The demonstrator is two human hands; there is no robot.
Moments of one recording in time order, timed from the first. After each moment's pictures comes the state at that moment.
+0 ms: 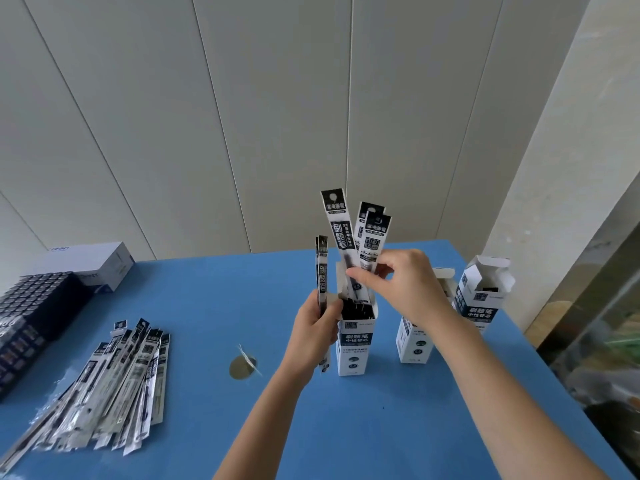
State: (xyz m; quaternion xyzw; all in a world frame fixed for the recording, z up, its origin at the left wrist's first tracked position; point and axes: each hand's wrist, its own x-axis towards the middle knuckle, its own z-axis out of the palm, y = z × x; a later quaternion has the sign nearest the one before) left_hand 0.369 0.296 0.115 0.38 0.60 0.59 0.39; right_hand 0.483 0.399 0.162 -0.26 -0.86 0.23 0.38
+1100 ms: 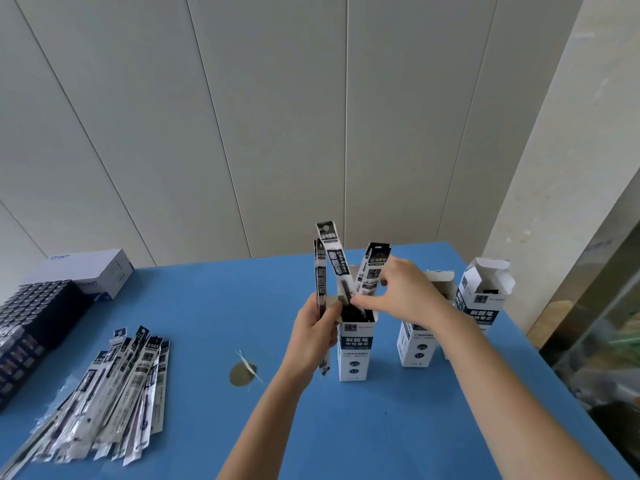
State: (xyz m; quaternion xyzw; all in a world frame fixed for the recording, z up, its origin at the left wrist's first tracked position) left_hand 0.365 0.301 0.113 0.38 0.60 0.59 0.39; right_hand 0.484 0.407 0.161 -0.35 -0.89 0.21 0.17
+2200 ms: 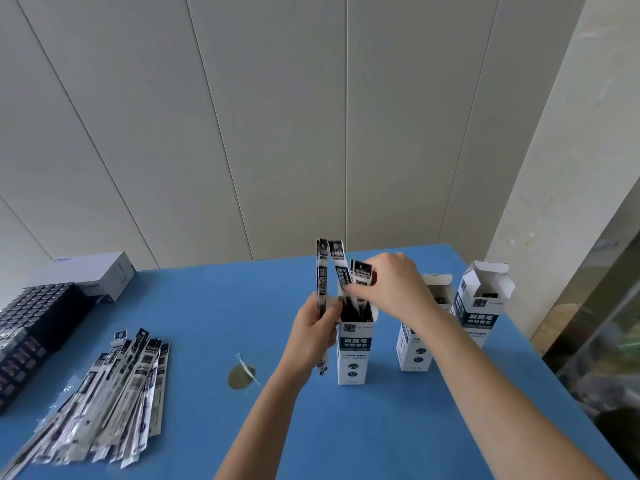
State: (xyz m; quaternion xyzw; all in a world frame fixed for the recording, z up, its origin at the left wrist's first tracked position) left_hand 0.366 0.308 0.115 0.40 0.61 0.57 0.38; right_hand 0.472 0.404 0.172 -0.38 -0.87 0.21 0.22
